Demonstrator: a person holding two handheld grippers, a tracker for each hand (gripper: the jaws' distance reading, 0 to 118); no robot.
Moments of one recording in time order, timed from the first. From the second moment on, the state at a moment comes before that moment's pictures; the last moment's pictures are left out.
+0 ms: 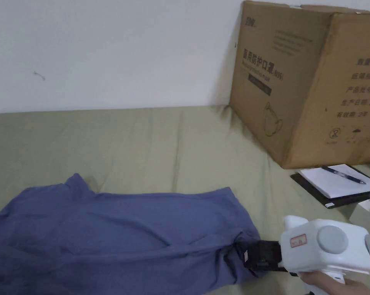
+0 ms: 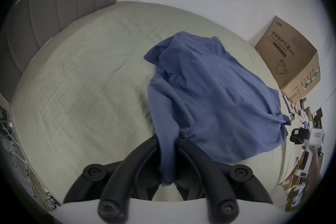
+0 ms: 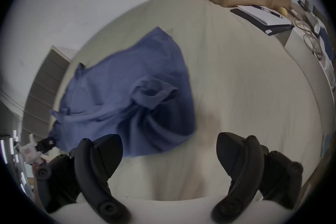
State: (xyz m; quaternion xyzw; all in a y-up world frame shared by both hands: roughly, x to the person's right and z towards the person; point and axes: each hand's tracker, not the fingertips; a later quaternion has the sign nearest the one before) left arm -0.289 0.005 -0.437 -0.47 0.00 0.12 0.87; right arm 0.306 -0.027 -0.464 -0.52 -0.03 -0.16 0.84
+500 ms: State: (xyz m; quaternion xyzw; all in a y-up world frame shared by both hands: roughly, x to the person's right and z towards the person) left arm -0.299 0.016 -0.443 -0.47 0.01 0.15 0.87; right arm 0.285 0.020 -0.466 -0.51 0.04 -0.16 0.85
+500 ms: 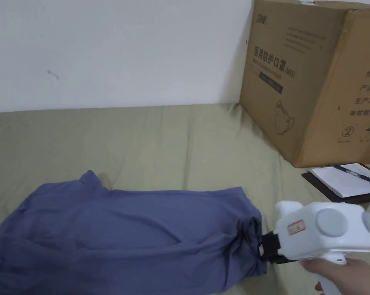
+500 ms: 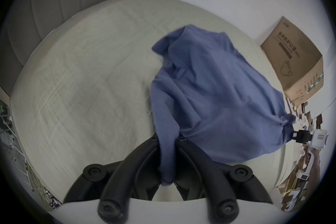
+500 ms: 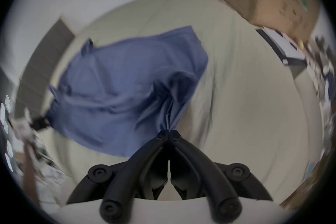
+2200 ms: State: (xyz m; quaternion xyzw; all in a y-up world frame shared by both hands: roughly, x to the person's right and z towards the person) left arm -0.262 0.131 -0.557 -0.46 -0.16 0.09 0.87; right arm 0.208 0.097 -0.296 -0.22 0.13 -0.10 0.96
